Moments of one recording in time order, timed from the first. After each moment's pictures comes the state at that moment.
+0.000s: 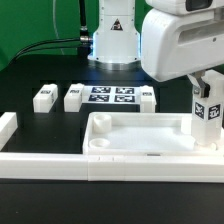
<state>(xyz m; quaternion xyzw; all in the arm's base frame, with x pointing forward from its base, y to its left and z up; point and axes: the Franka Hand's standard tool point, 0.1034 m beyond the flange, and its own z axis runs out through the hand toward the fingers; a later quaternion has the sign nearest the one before) 0.653 0.106 0.121 -0.98 -0.19 0.05 0.06</state>
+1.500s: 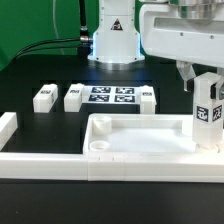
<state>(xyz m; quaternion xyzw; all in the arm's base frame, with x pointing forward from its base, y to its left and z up) 0.650 0.093 0.117 -0.85 0.52 0.04 0.06</state>
